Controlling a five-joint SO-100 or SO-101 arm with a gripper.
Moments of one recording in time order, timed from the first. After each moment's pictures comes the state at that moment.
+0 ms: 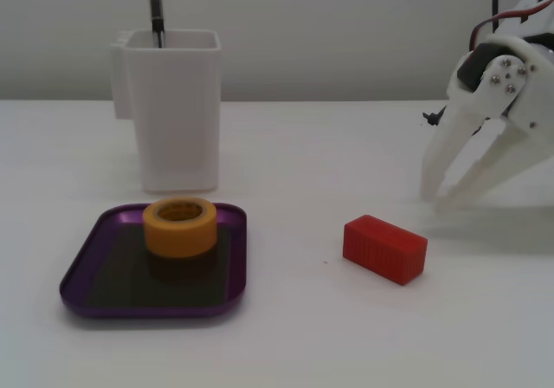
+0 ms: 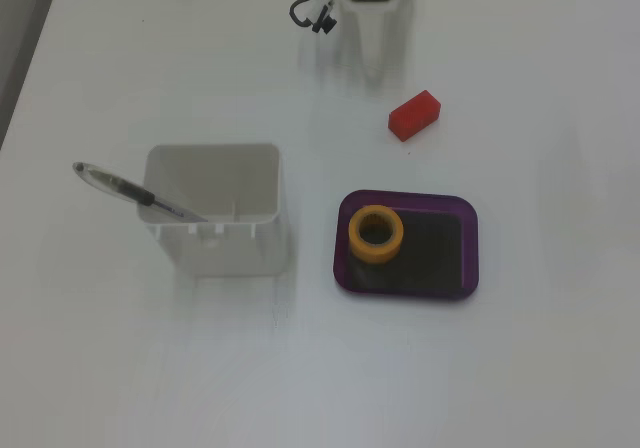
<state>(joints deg) 1.2 192.6 175.3 65.9 0.9</state>
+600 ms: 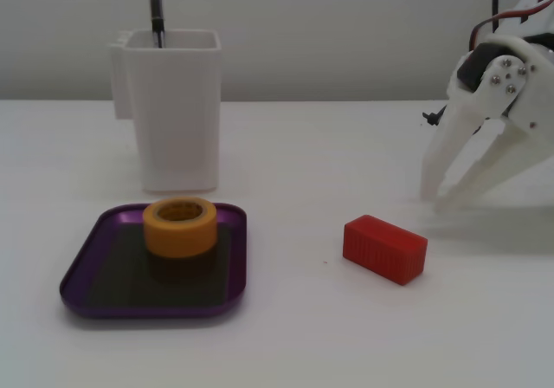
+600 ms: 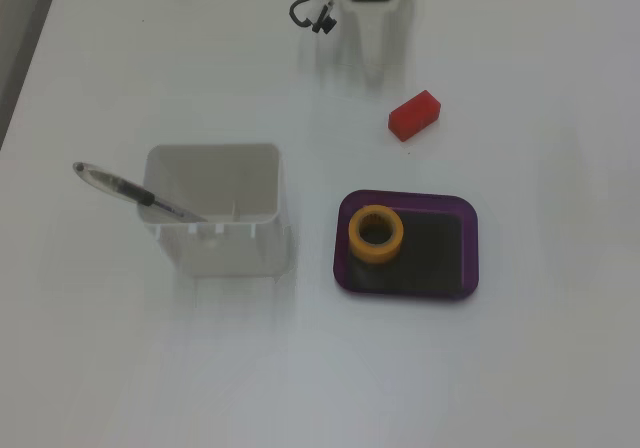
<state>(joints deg) 1.2 192.6 175.3 65.9 0.5</state>
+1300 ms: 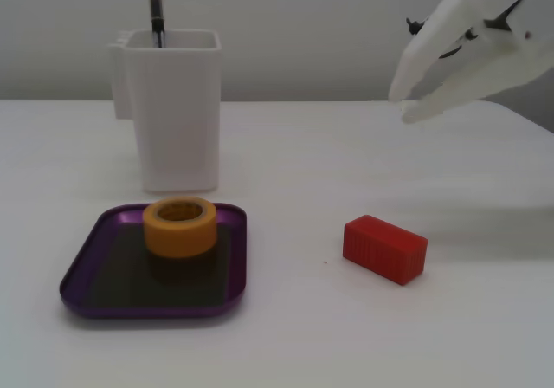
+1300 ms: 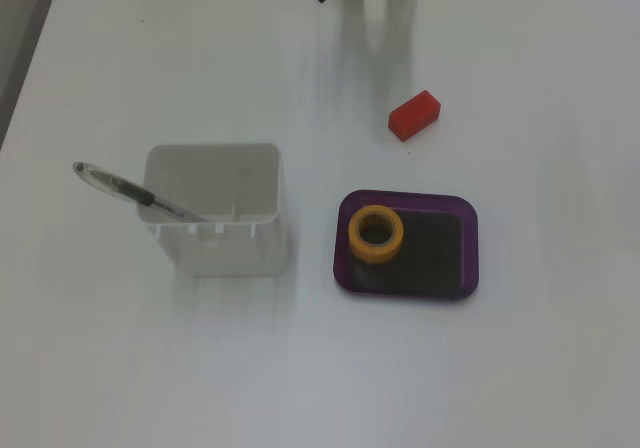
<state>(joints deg) 1.1 168.3 150.5 59.1 -6.9</state>
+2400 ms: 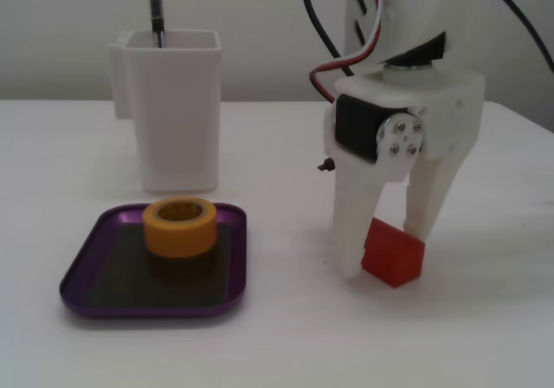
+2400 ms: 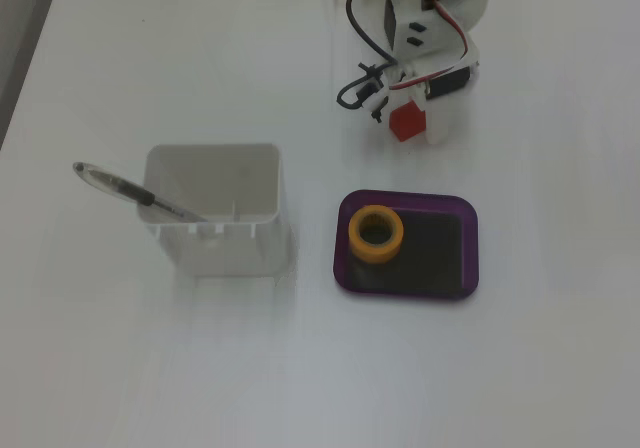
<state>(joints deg) -11.6 89.1 106.2 63.7 -16.8</state>
